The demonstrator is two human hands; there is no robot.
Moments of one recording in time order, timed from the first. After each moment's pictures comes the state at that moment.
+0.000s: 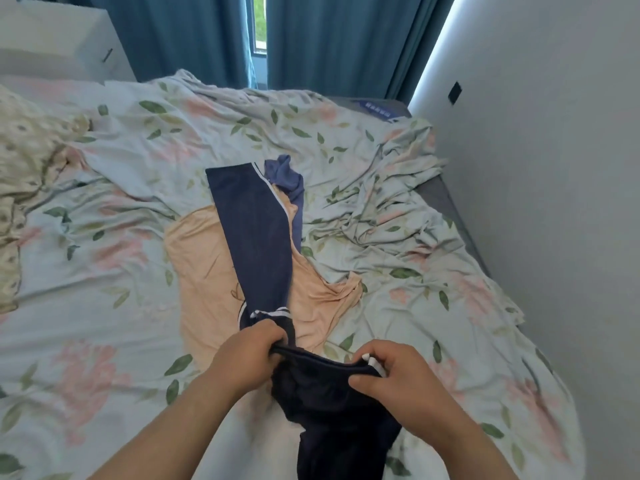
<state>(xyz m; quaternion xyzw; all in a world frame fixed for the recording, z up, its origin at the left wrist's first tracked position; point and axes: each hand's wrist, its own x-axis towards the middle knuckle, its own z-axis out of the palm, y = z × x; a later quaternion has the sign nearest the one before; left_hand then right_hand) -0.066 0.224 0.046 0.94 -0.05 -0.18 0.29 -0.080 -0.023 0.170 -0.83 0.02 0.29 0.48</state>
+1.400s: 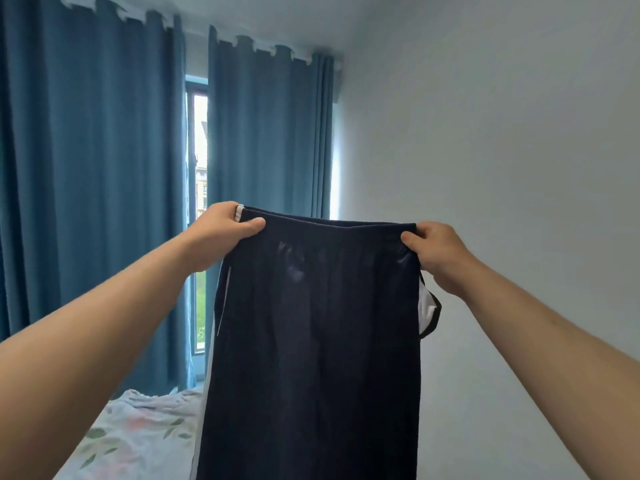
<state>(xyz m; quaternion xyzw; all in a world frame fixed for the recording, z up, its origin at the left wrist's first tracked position) -0.050 0.114 0.760 0.80 -0.19 0.20 0.53 -0.074 -0.240 0.739 -0.79 -0.08 -0.30 0.53</state>
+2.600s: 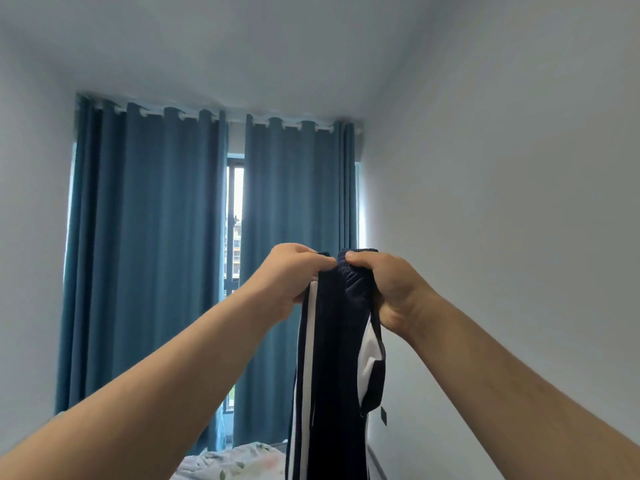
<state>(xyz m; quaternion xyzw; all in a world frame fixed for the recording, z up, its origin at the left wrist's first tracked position) -0.146 -0.081 0.806 0.73 -0.16 0.17 0.64 -0.135 -0.233 0.793 -0.59 -0.20 -0.05 0.78</state>
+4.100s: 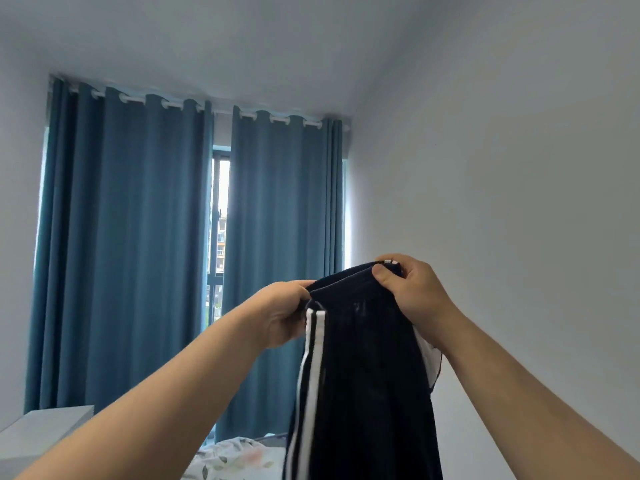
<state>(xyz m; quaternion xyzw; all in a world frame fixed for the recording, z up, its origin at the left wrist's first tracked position) -0.122 -0.069 0.767 0.66 -0.14 -0.07 0.73 -0.146 -0.275 0.770 -0.72 -0.22 -0.29 0.59</state>
